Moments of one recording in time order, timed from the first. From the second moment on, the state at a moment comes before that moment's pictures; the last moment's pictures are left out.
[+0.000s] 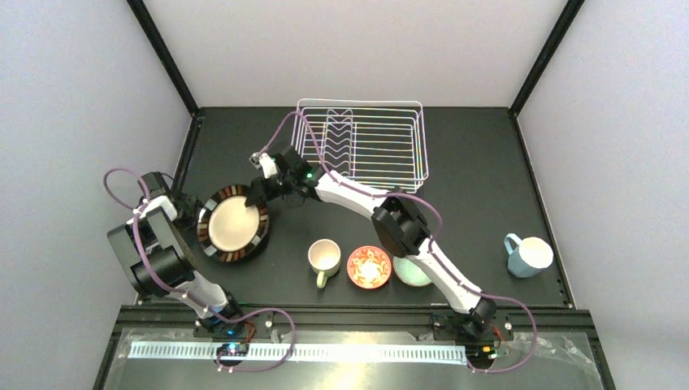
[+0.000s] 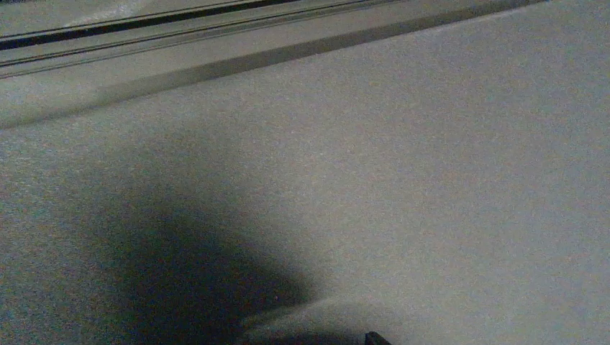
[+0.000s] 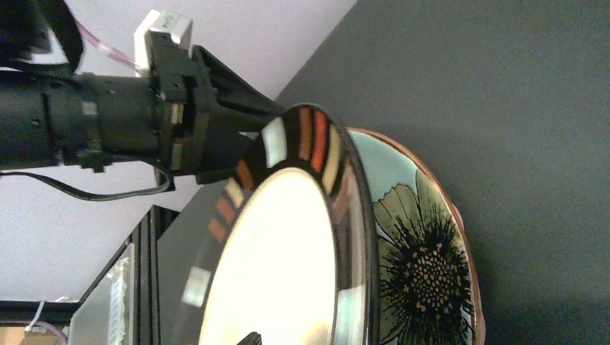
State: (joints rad) left arm 0.59 1.58 0.83 -0.32 0.16 -0.84; right arm 0.93 2.56 2.23 -0.23 -0.57 0.54
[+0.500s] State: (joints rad) left arm 0.59 1.60 0.83 -0.32 0.19 -0.83; right arm 0.96 2.63 2.31 -0.25 -0.57 0.56
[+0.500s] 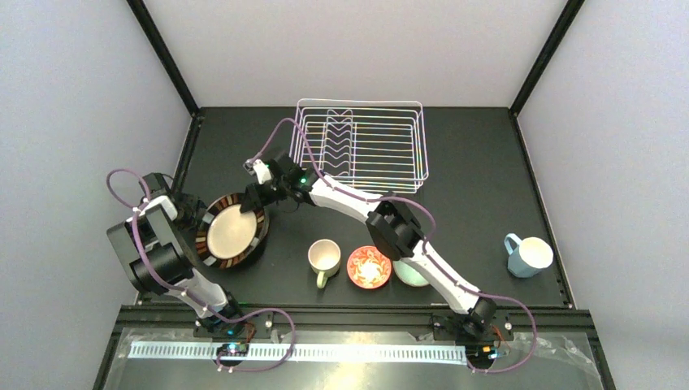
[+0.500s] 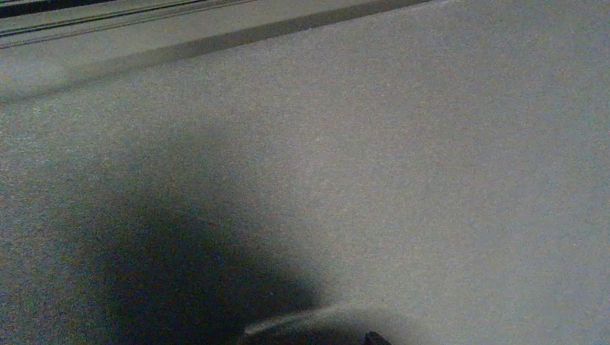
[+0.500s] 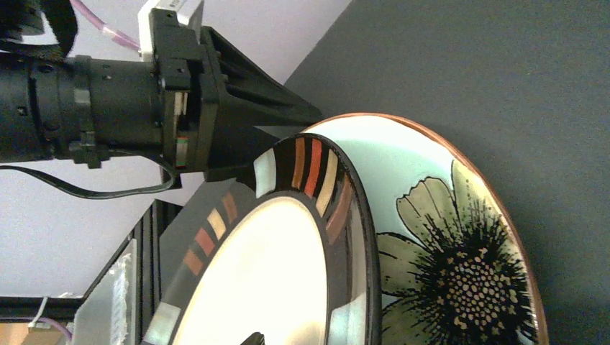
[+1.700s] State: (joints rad) left arm 0.59 1.51 0.90 -0.39 0.27 -0.88; right arm 1.00 2.63 2.37 -0.37 -0.59 0.48
